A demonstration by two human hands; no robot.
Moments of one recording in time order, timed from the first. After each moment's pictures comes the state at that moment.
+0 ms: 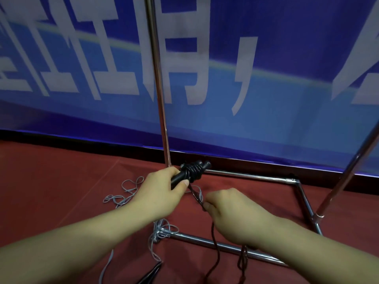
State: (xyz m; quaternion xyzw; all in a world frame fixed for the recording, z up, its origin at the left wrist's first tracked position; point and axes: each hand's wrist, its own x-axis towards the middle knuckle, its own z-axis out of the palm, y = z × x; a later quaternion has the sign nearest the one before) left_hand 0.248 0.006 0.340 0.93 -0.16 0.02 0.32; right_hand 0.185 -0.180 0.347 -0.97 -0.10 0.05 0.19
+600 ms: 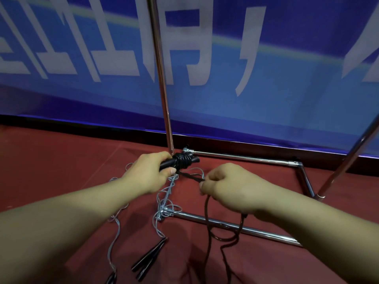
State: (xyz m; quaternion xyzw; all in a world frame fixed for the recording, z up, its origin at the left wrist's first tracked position) left_hand 0.274 0.038 0.317 0.96 -0.16 0.01 0.22; right_hand 0.171 -0.168 0.374 -0.91 0.00 0.15 0.39
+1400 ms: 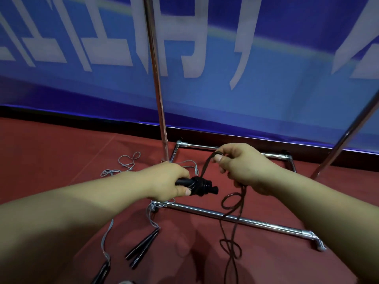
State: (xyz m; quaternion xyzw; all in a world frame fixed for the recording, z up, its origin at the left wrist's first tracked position) left_hand 0.242 0.001 0.327 0.92 -0.31 -0.21 0.09; right_hand 0.191 -0.209 0.347 -0.86 0.06 0.06 0.50
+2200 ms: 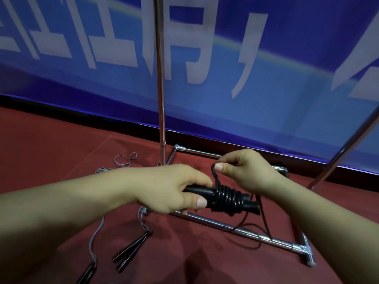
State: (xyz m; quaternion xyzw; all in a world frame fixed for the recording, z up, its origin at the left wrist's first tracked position) left_hand 0.201 -0.006 0.386 0.80 -0.42 -0.31 0.29; right_hand 0.201 -0.237 0.345 -0.93 -0.08 -0.01 0.35
